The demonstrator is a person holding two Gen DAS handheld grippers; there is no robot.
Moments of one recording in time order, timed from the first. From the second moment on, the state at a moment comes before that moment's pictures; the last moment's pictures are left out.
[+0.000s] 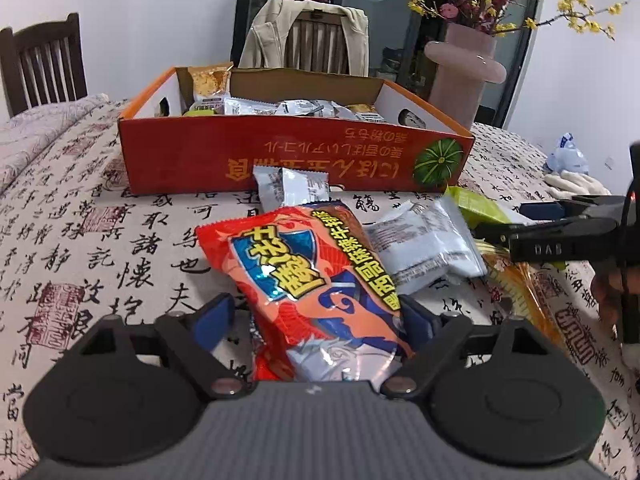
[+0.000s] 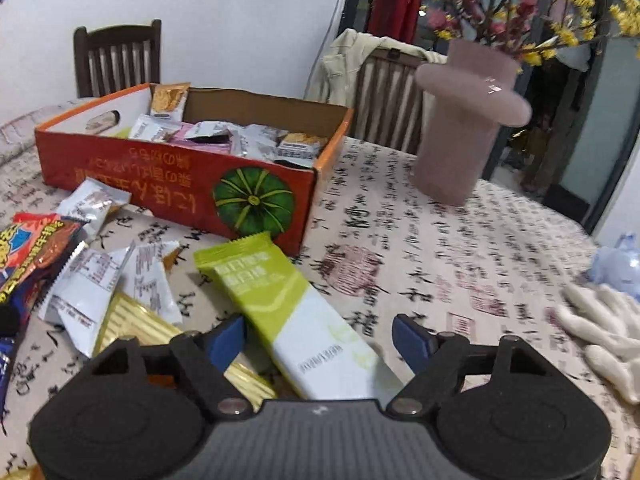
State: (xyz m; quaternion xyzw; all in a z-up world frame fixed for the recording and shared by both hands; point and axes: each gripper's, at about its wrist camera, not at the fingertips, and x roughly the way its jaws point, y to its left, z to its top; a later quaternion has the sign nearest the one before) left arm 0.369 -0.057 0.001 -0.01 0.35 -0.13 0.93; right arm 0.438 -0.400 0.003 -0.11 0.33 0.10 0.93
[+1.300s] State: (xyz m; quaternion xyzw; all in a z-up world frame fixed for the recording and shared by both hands) left arm 0.282 -0.002 0.071 -0.03 0.30 -0.12 0.95; right arm 0.257 -0.411 0.030 -0.03 0.31 0.10 0.95
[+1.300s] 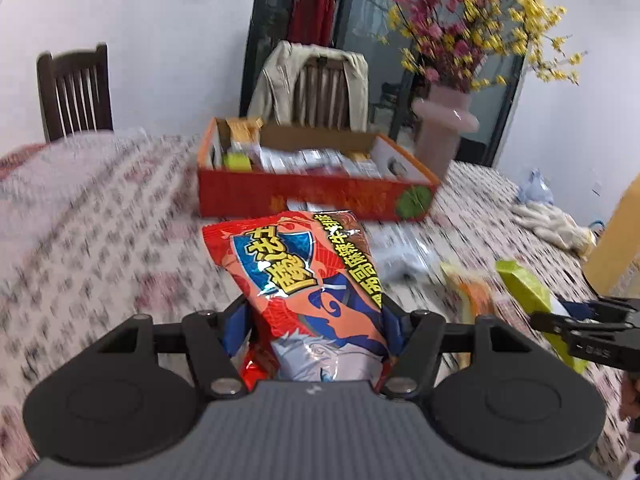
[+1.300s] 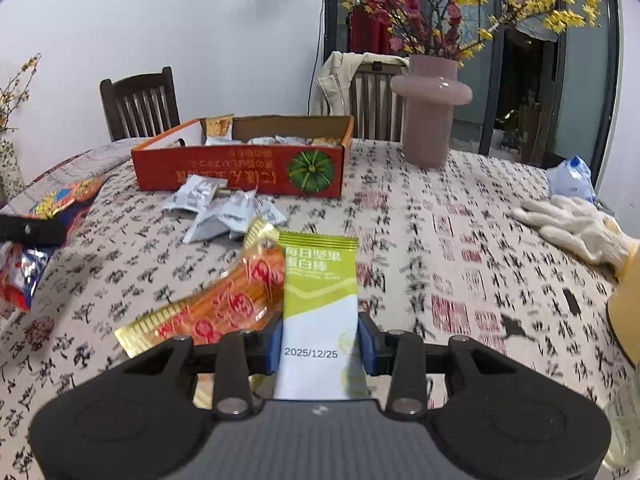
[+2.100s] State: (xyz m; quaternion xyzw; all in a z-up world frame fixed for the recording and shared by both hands) left arm 0.569 0.000 0.059 0.04 0.29 -0.08 0.95; right arm 0.548 -0.349 0.070 0.02 0.30 0.08 0.95
